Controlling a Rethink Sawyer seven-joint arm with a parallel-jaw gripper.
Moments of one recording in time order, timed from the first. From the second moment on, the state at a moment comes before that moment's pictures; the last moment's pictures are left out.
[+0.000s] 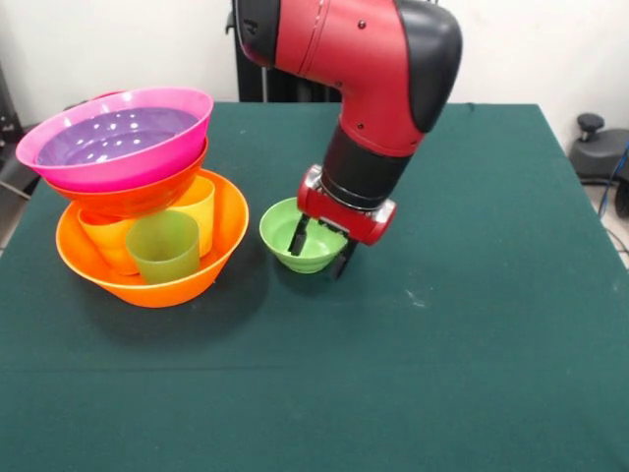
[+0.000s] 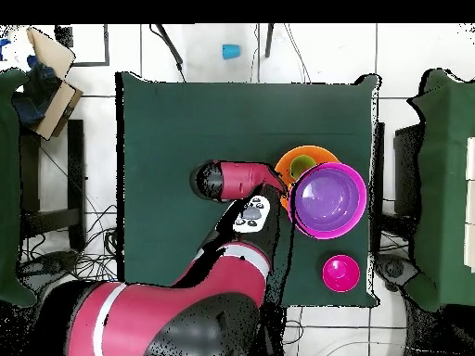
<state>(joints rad) 0.03 -0.23 -0.31 1.35 0.00 0.42 2.10</state>
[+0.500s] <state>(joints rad) 0.01 -0.25 -0.30 1.38 0.01 0.38 2.10</state>
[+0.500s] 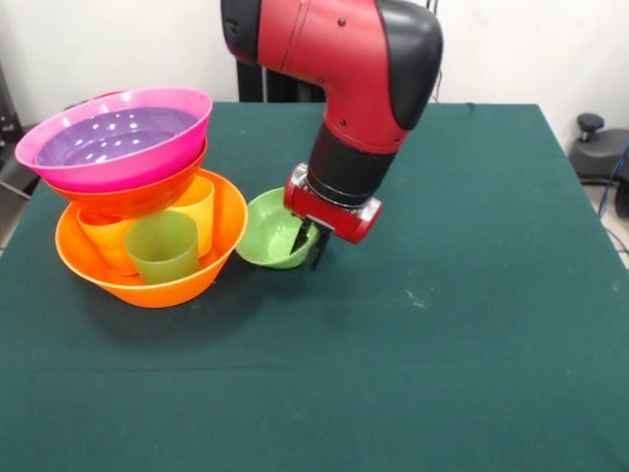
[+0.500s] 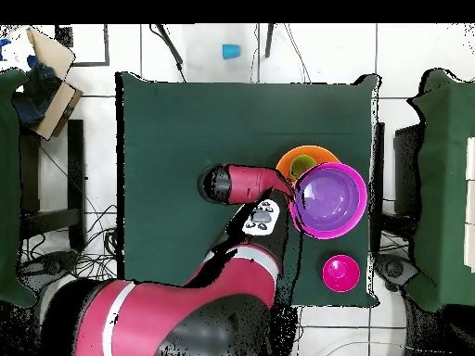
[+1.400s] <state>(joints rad) 0.00 -0.55 -0.30 1.32 0.06 1.17 2.10</state>
